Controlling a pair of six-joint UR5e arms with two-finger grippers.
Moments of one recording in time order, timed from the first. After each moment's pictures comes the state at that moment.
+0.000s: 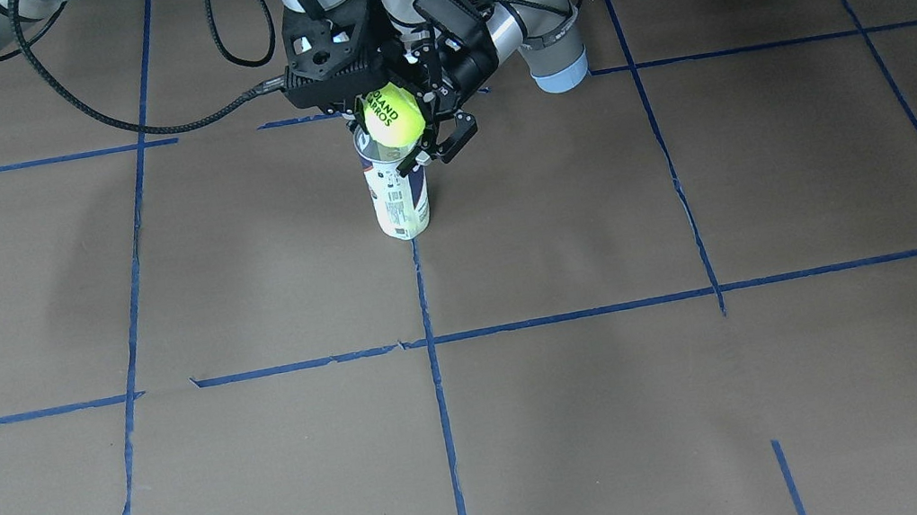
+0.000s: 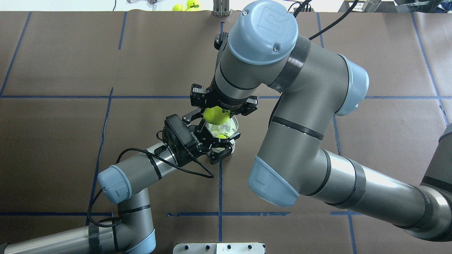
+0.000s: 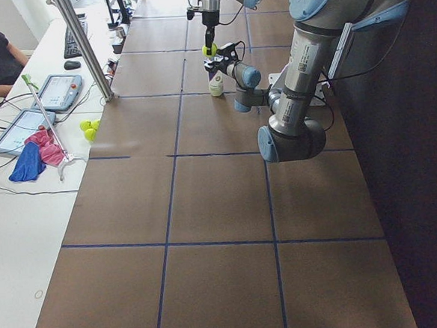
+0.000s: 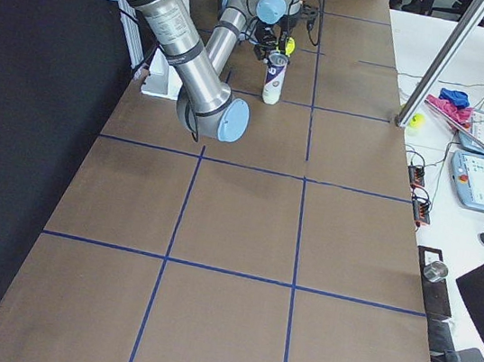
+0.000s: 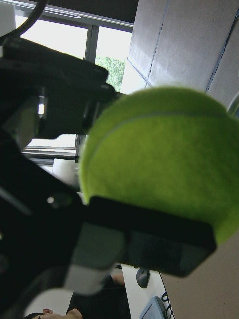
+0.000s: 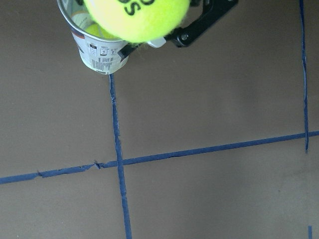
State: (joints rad) left arm -0.30 -2.14 -1.45 -3.15 -1.23 -0.36; right arm 0.58 -0.71 1.85 -1.77 1.95 1.34
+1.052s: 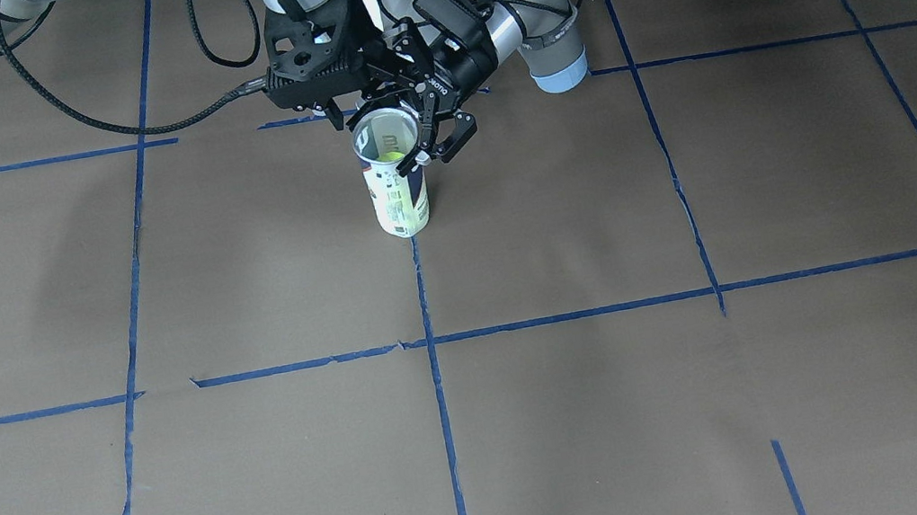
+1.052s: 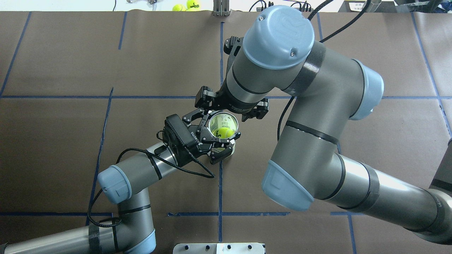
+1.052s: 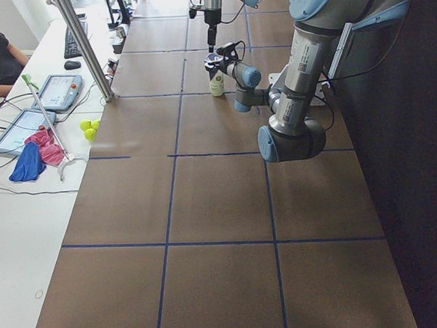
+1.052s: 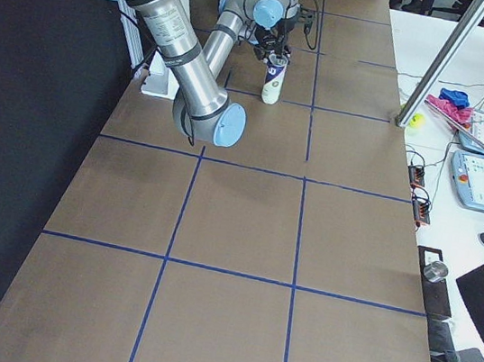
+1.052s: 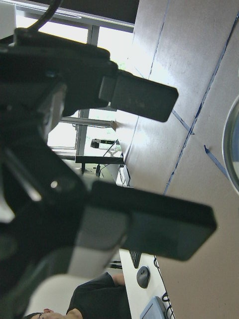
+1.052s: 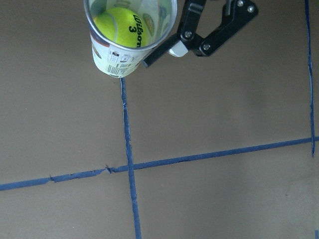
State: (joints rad) left arm -0.30 -2.14 -1.45 -3.15 -1.23 -0.36; right arm 0.60 -0.76 1.91 -1.77 1.97 1.34
